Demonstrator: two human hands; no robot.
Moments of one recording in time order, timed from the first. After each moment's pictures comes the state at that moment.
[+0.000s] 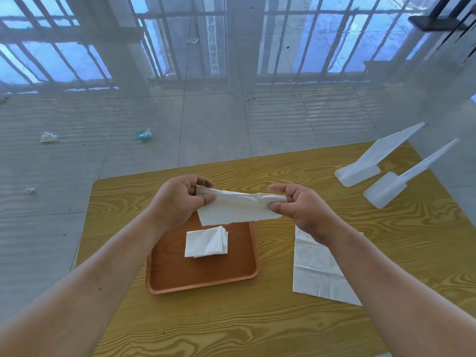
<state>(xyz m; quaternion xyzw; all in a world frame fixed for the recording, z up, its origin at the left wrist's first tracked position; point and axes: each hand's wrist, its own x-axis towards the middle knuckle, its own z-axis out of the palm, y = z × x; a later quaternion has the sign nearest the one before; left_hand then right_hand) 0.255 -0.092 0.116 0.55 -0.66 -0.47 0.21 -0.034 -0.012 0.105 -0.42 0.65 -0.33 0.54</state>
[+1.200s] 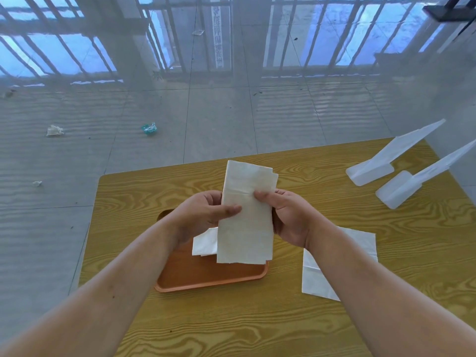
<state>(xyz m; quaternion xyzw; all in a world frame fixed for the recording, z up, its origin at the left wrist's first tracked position) 0.246 -0.087 0.092 0.45 -0.50 -0.73 0.13 0.021 -0.031 0.101 -0.22 0.52 -0.39 0.73</state>
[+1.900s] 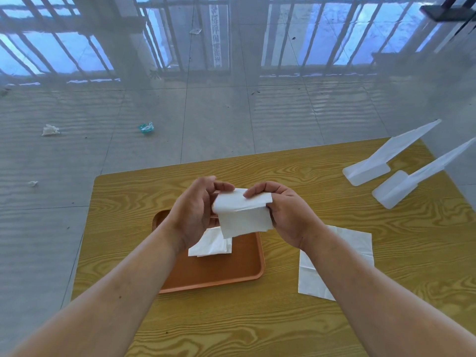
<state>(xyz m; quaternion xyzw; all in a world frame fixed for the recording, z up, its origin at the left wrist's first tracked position) 0.230 -0.082 0.094 0.45 -0.37 -0.77 0.27 0.020 -0.031 0.099 -0.31 0.52 -0.43 0.67</state>
